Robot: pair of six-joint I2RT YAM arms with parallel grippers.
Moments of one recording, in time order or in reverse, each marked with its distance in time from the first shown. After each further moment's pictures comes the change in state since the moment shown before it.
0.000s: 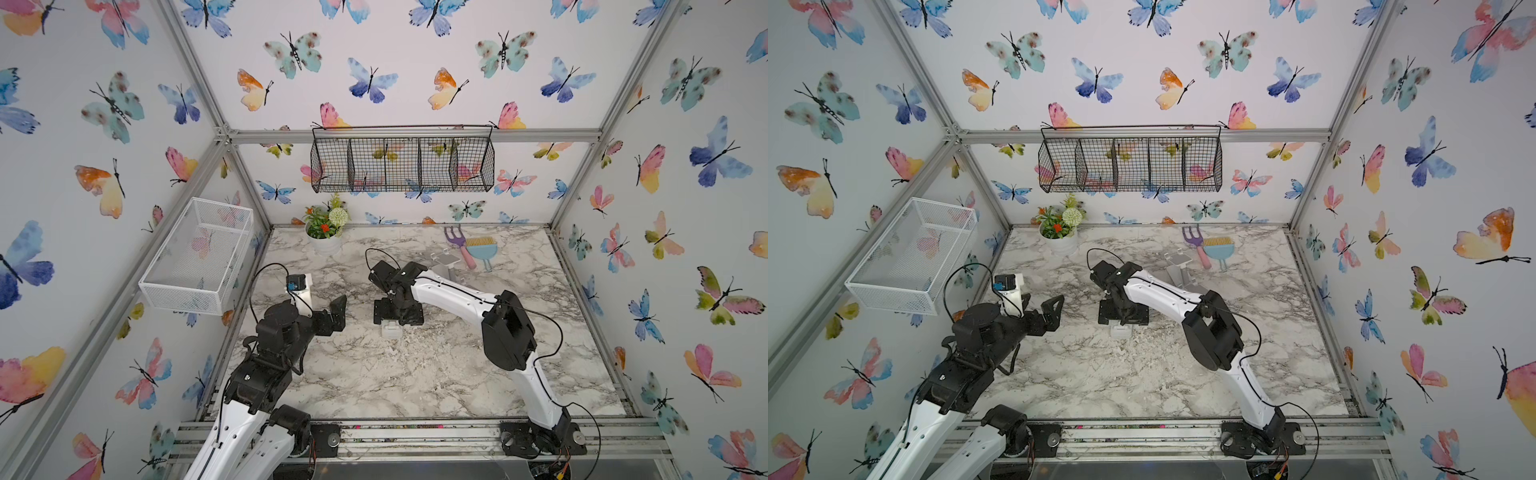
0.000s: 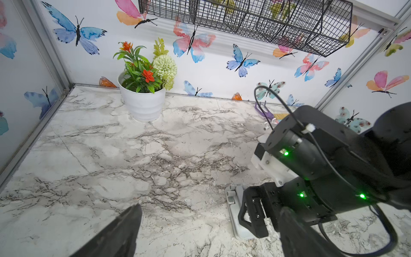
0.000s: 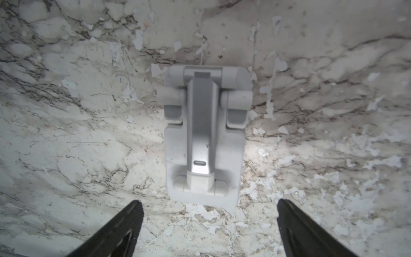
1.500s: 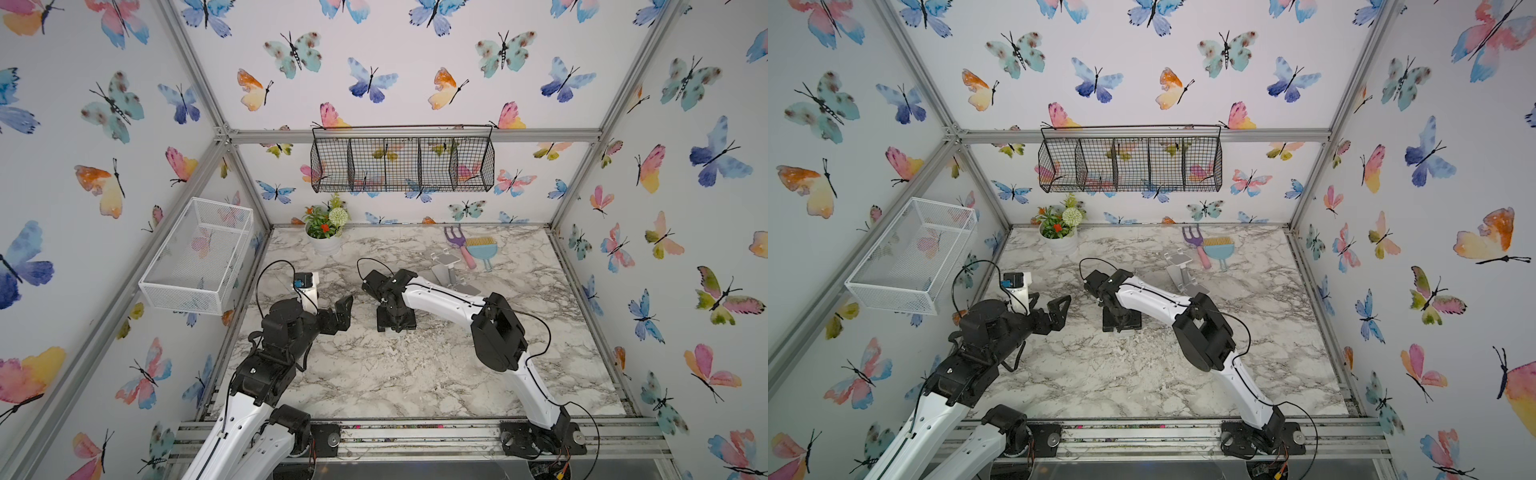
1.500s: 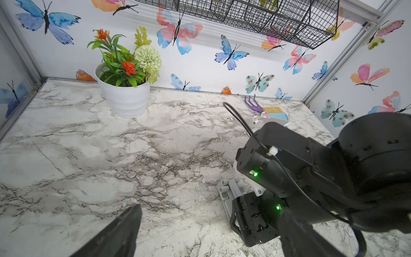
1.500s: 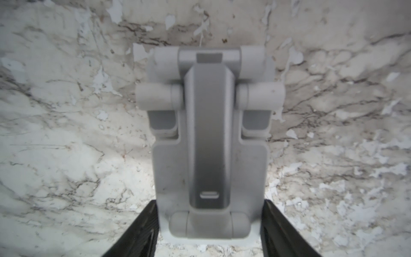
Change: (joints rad) left arm 0.000 0.048 -0.021 0.057 0.087 0.000; right arm 0.021 0.010 -0.030 -0.012 0.071 -0.031
